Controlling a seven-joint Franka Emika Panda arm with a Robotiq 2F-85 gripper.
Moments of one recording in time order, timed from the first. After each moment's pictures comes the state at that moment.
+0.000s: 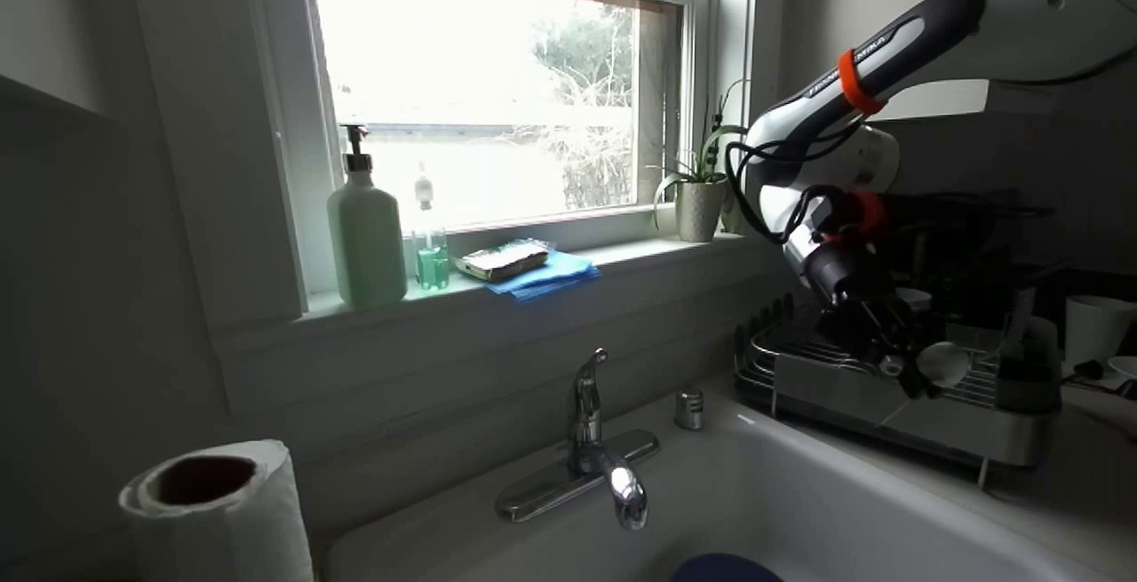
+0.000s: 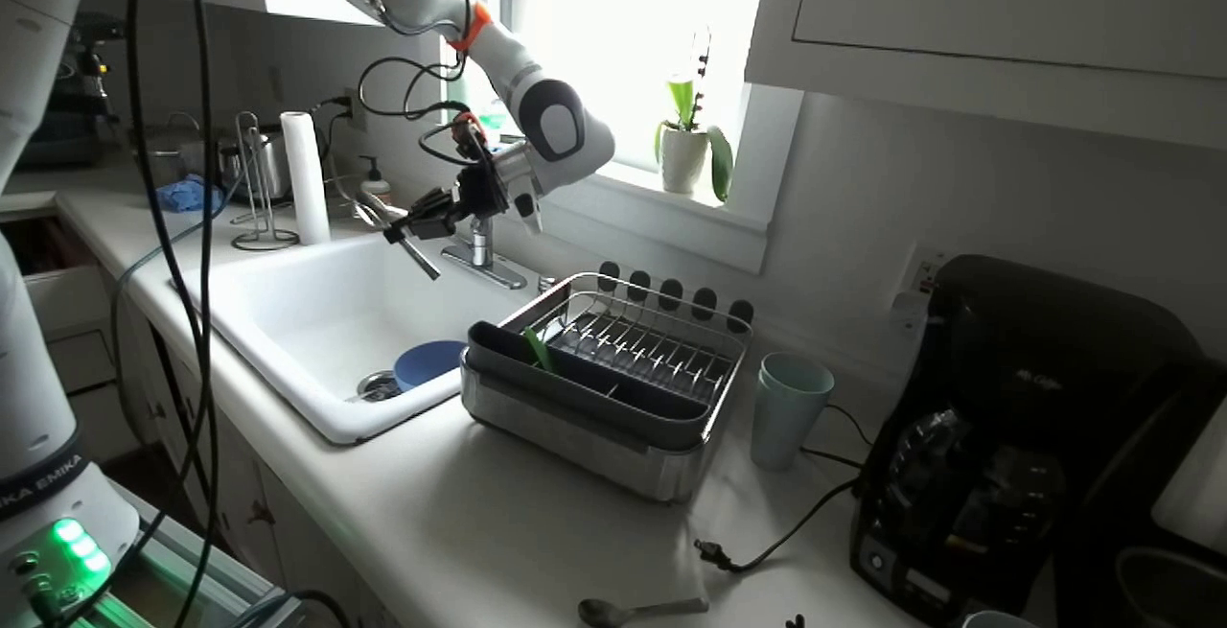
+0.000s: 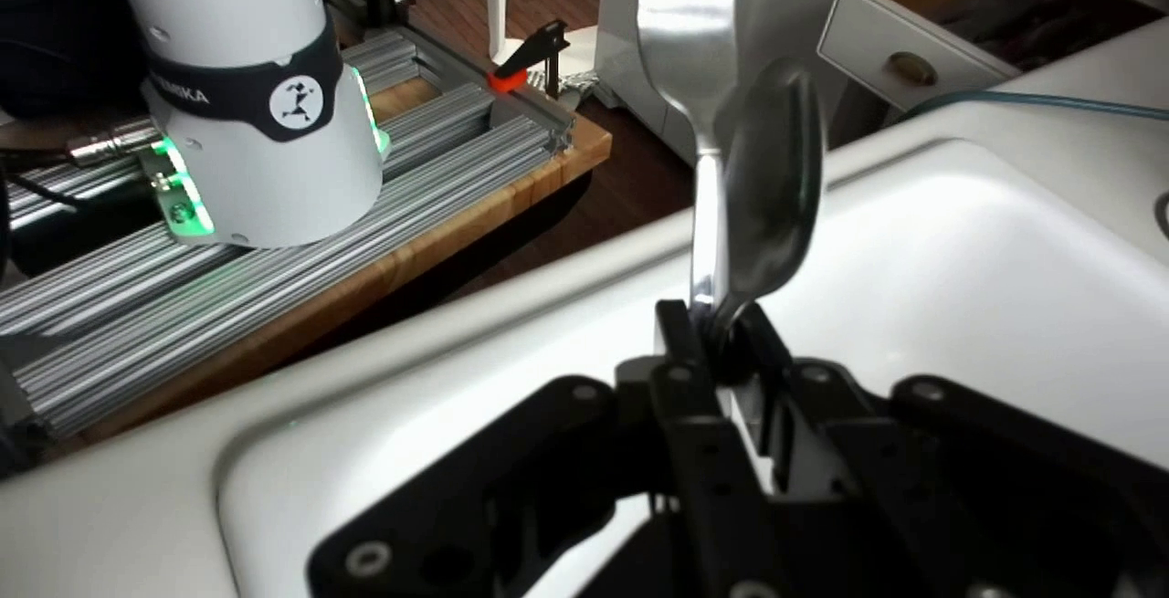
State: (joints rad) arm -0.24 0.43 -0.23 -1.71 0.44 1.10 0.26
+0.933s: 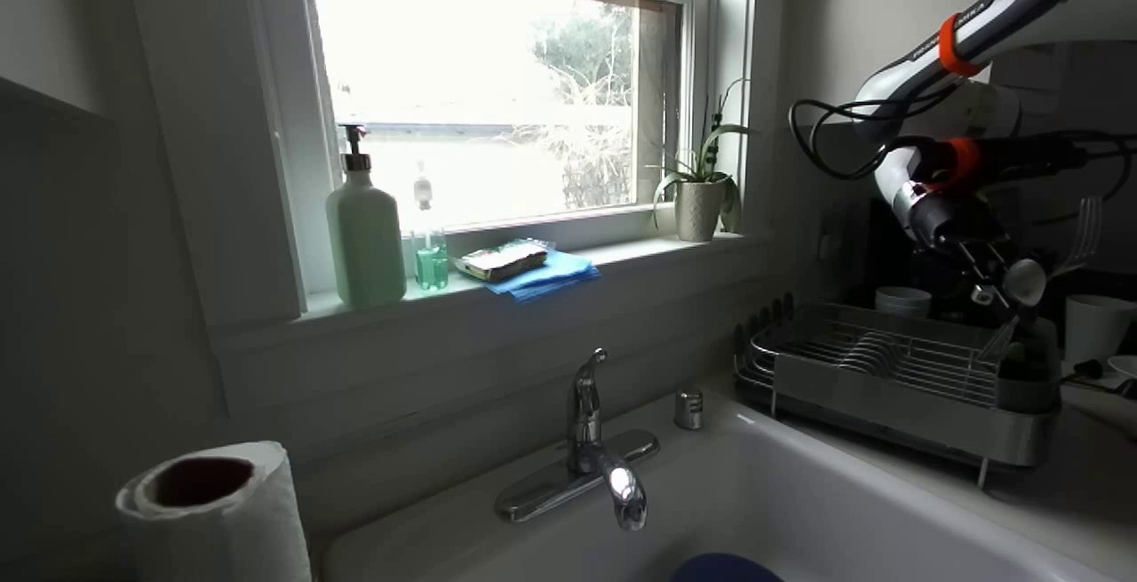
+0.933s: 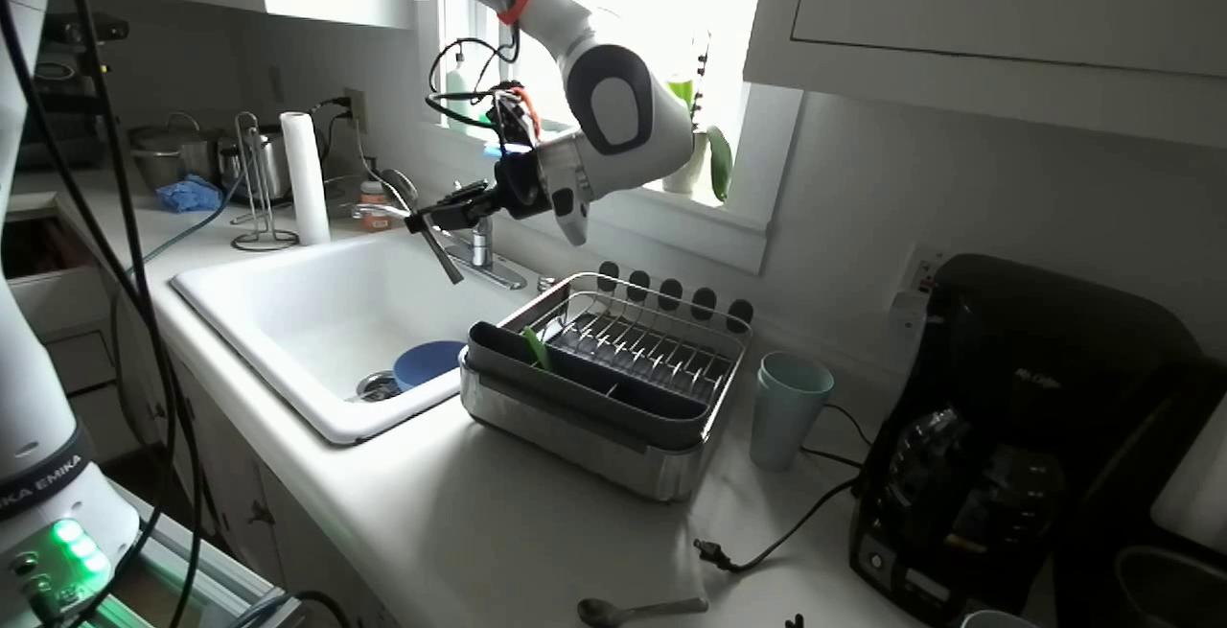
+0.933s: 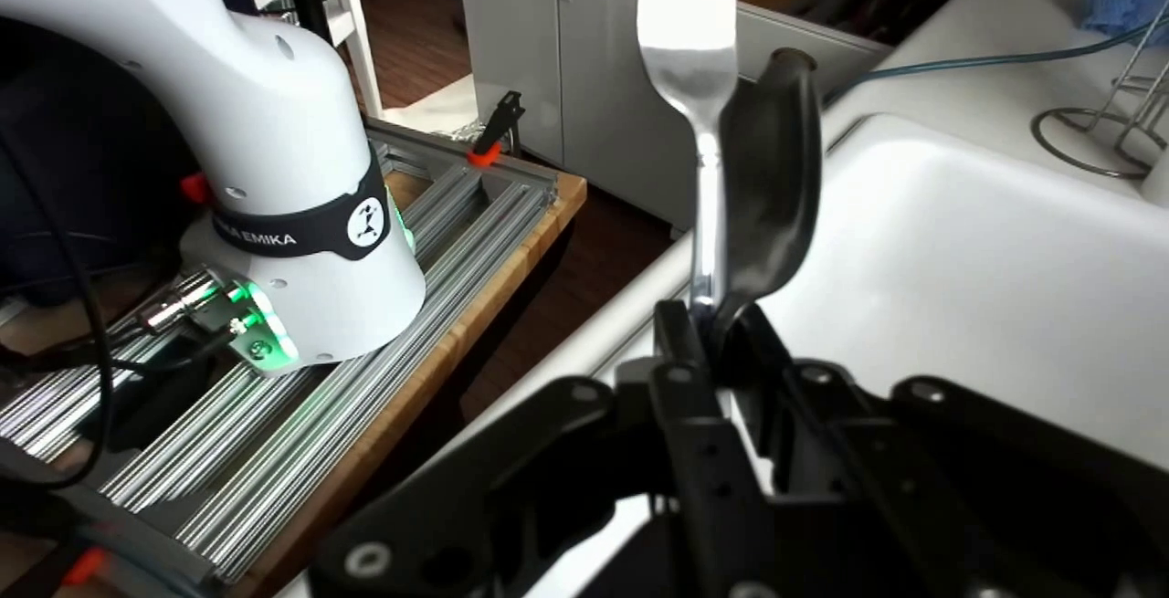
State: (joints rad) arm -0.39 0.36 -0.39 -1.72 0.46 0.97 0.34
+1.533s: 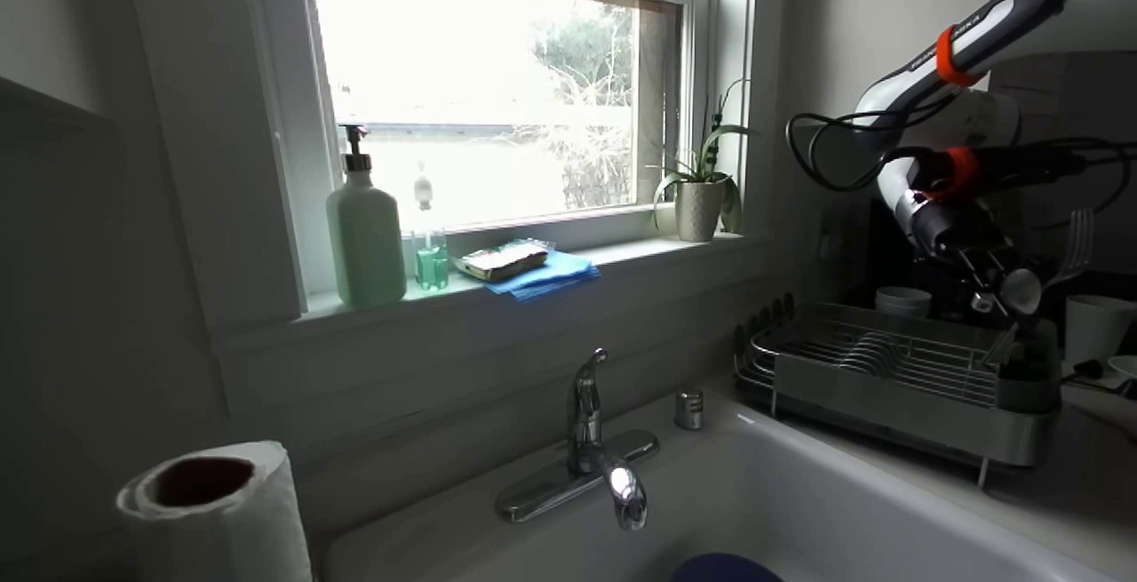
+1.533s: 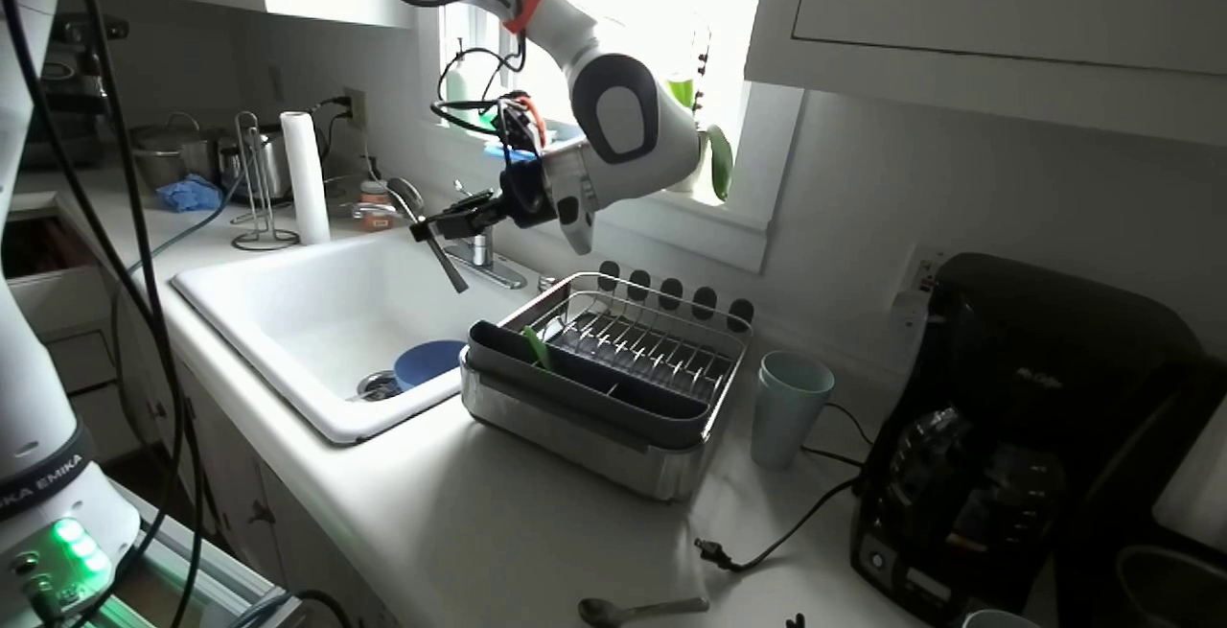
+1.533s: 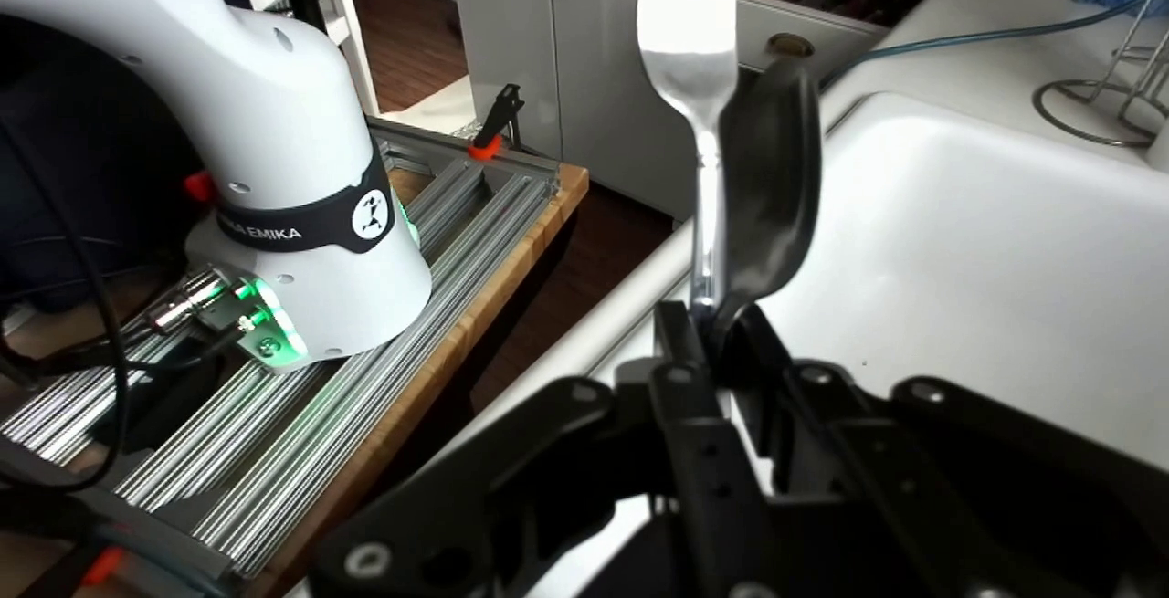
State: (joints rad) arm -0.39 0.39 -0.40 -1.72 0.45 0.98 0.35
